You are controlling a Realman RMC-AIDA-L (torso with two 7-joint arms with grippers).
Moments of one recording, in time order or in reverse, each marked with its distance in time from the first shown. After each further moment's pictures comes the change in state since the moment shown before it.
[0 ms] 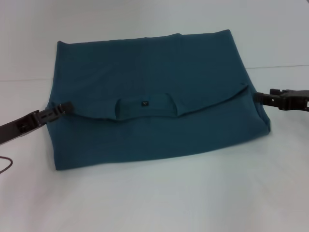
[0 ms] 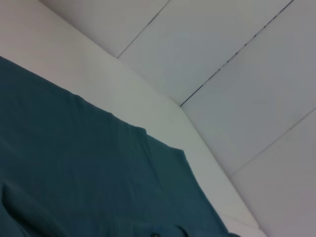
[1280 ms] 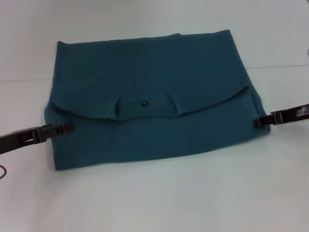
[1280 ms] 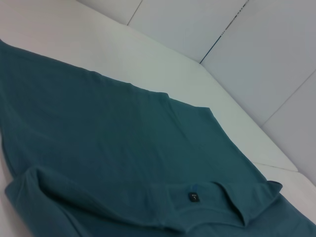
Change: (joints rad) left arm 0.014 -0.004 0.107 0.086 0.093 -0.056 0.039; right arm 0.219 -0.053 -0.027 0.108 -0.546 0.030 0.408
